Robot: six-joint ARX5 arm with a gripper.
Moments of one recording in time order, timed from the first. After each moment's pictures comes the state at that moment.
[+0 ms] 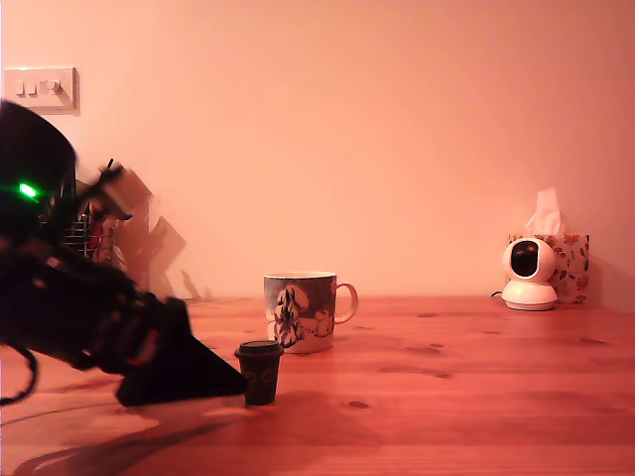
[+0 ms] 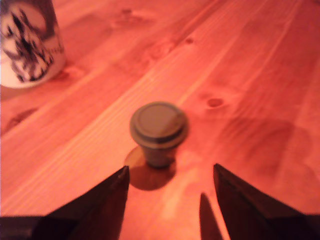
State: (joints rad) arm -0.51 1.75 0.41 0.77 0.47 0.21
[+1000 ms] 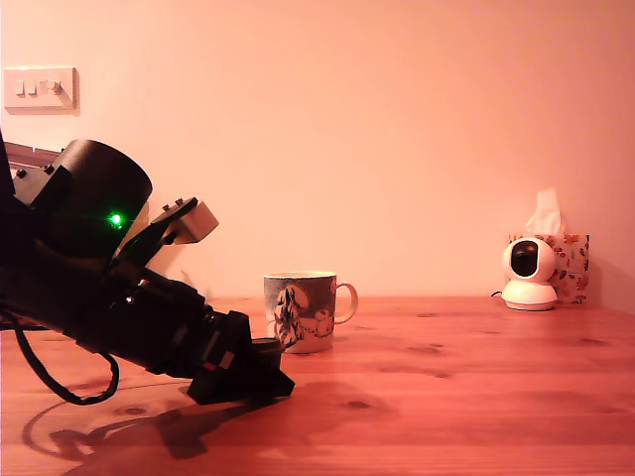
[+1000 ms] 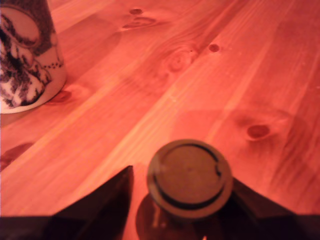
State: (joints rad) arm -0.53 1.92 0.60 0.74 0.45 0.21
